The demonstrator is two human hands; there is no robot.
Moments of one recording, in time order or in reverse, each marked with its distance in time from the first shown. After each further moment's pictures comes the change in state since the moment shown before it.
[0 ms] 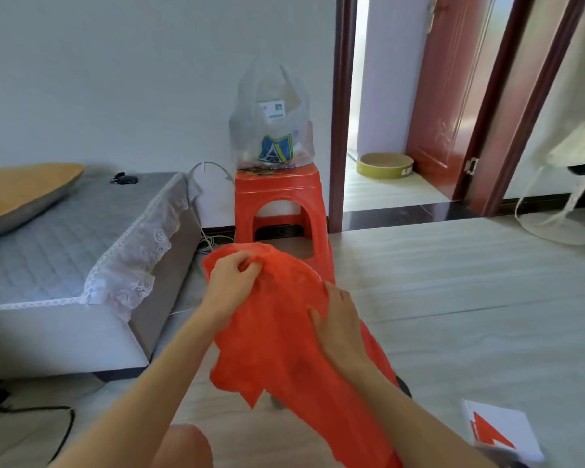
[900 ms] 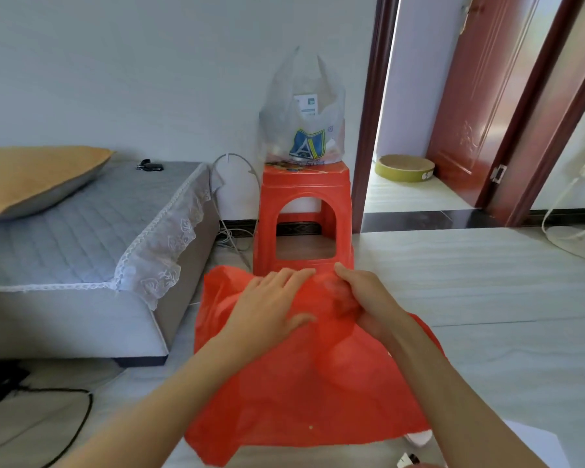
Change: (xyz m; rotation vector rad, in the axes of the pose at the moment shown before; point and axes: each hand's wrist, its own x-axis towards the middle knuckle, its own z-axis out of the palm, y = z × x) left_hand -0.020 -0.048 -0.021 0.617 -0.177 0.609; right_hand 0.054 -0.030 0.016 0.755 -0.316 0.476
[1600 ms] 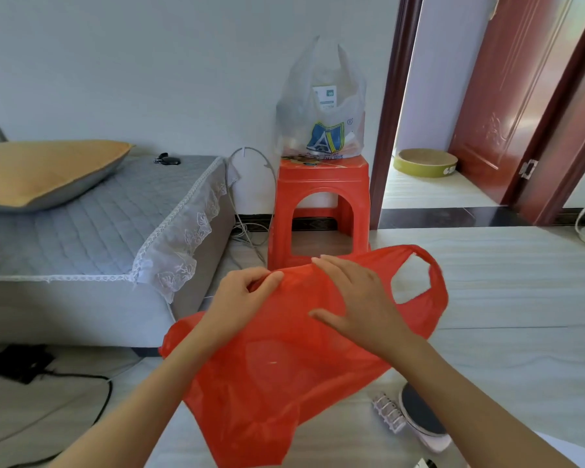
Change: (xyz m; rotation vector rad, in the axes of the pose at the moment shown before) left_hand -0.008 -0.040 -0.012 -0.641 0.135 -0.476; right_hand -0.008 0.019 0.009 -1.205 0.077 -1.005
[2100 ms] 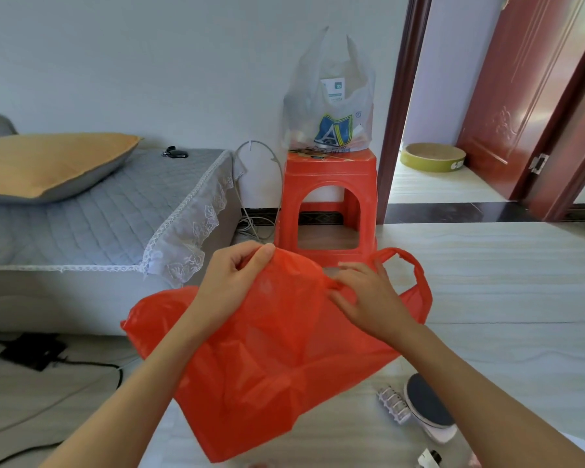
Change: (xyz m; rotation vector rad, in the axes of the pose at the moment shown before) left_hand -0.008 0.017 -0.029 -0.184 0.068 0.088; right_hand 0.001 0.007 0.010 0.085 -0.139 0.076
